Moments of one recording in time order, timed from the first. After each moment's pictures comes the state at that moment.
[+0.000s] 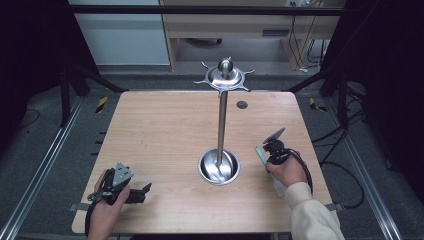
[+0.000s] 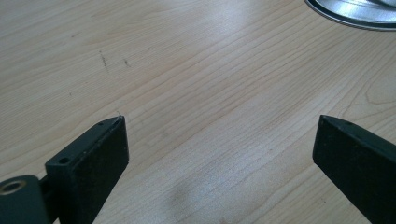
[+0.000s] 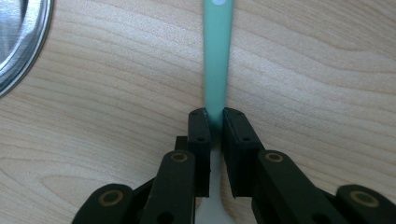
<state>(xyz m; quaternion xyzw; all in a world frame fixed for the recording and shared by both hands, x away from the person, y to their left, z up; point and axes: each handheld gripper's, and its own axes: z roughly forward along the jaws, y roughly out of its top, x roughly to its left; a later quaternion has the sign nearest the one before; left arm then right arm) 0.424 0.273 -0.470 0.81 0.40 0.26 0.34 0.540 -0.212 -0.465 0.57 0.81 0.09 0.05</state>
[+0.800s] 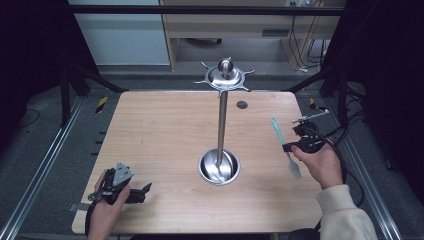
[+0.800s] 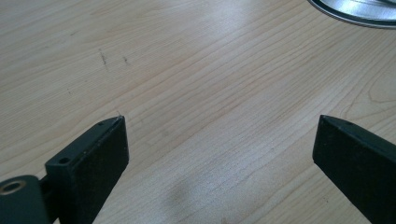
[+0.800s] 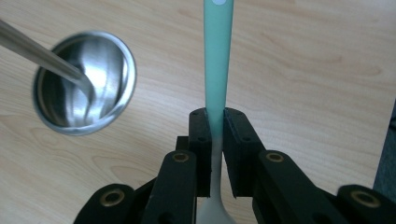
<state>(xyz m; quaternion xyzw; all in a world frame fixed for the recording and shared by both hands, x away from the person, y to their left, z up) 0.425 0.273 -0.470 0.81 0.40 0.26 0.34 0.507 -0.263 -0.356 0.55 0.79 0.26 0.11</state>
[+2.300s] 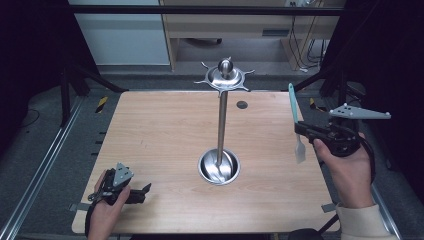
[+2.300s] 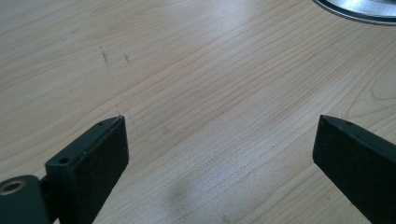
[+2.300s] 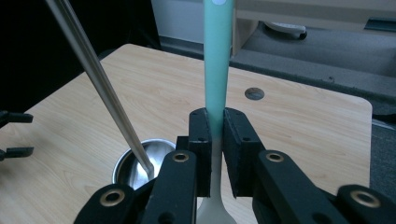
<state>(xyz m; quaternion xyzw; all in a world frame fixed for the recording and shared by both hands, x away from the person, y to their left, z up) 0.424 0.273 -0.471 0.81 0.40 0.26 0.34 0.436 -0.274 -0.266 0.45 0.72 0.47 0.22</state>
